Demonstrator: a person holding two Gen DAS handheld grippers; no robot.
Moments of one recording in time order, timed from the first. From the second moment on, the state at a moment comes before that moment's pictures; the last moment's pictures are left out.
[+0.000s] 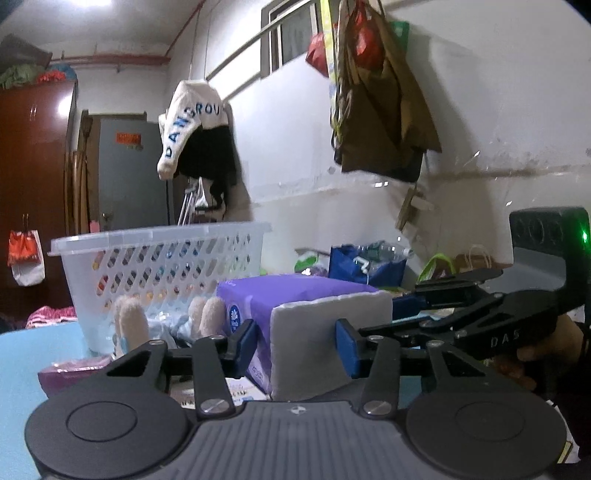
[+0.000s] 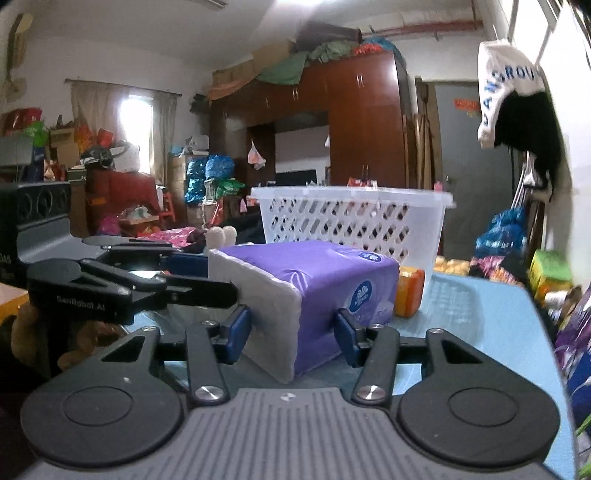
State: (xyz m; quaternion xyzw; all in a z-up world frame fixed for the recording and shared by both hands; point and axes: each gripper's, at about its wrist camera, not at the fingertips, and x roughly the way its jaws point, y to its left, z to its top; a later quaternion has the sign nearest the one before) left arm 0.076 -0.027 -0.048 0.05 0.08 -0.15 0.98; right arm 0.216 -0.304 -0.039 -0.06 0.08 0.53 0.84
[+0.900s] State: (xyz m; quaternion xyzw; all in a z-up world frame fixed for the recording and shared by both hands) left arm 0.171 0.013 0.093 0.08 0.03 -0.10 0.99; right arm 0.314 -0.213 0.080 -0.09 0.03 0.53 0.84
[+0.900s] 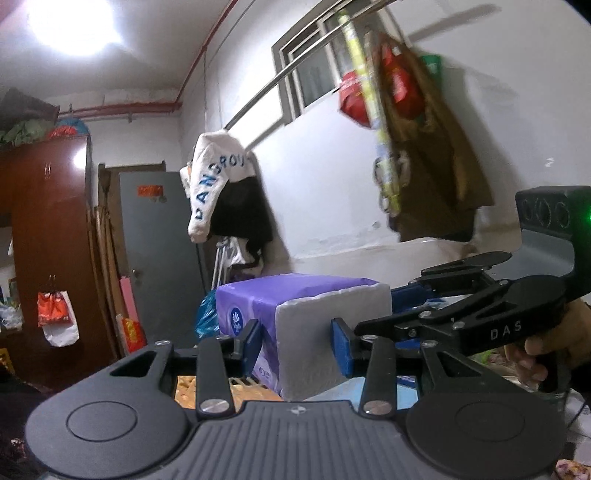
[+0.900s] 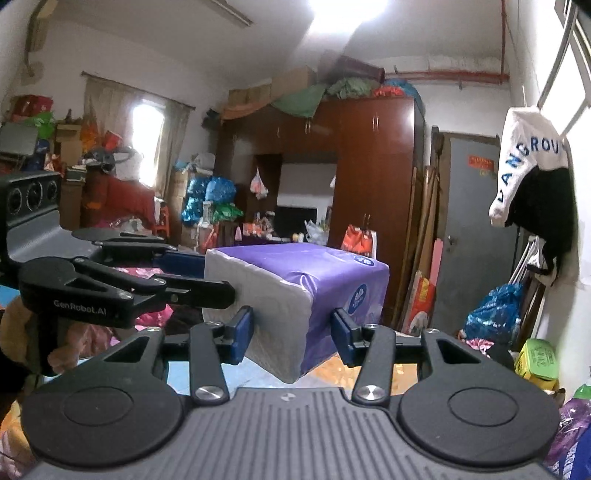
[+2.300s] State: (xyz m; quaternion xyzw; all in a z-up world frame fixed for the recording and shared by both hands) left arm 0.091 0.050 -0.001 -0.05 0.09 0.06 0.99; right arm 0.298 -0.299 -0.028 0.06 0.20 0.47 0.86
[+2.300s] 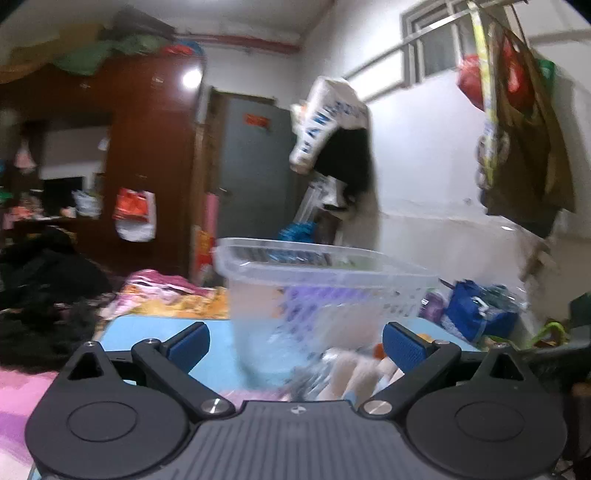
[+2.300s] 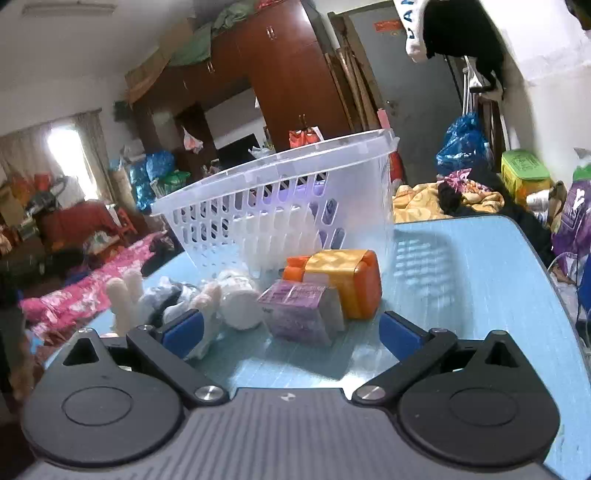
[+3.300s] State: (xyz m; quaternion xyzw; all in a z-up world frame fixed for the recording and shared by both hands) left arm 0.093 0.019 -0.008 0.00 0.13 0.05 0.99; right arm 0.258 -0.269 -0.035 0.02 0.21 0.48 0.85
